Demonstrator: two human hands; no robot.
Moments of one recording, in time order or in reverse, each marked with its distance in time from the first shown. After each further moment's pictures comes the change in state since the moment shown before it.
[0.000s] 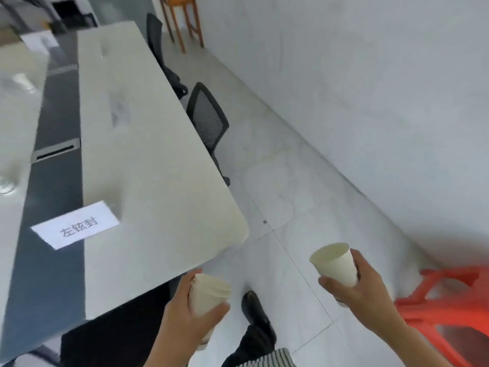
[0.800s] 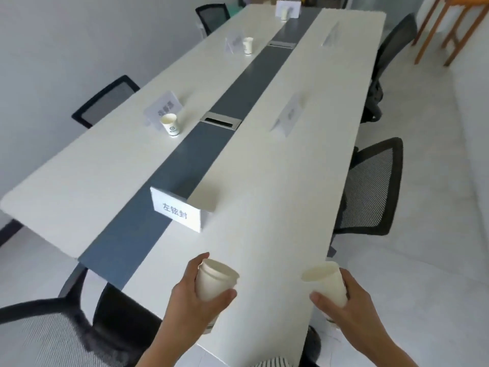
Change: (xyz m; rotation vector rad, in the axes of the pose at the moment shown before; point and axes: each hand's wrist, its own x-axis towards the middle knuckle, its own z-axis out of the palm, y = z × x) left_hand 0.201 0.088 -0.075 -0.209 0.735 -0.388; right_hand 0.355 -0.210 0.192 -0.273 -0.857 -0.292
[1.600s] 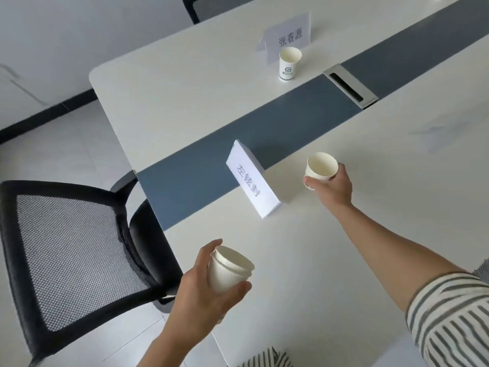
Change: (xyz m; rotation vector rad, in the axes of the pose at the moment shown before) left_hand 0.061 -0.061 -0.043 -0.231 0.288 -0.346; right_hand 0.342 -0.115 0.230 -0.297 -0.094 -0.164
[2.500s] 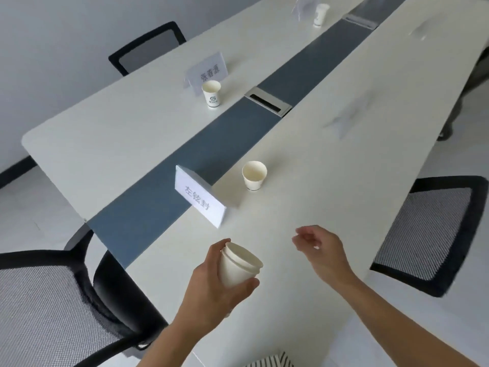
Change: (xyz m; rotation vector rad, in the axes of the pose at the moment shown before) left_hand -0.019 0.051 0.050 0.109 -0.272 0.188; right_hand -0.177 0.060 -0.108 0.136 -0.055 -0.022
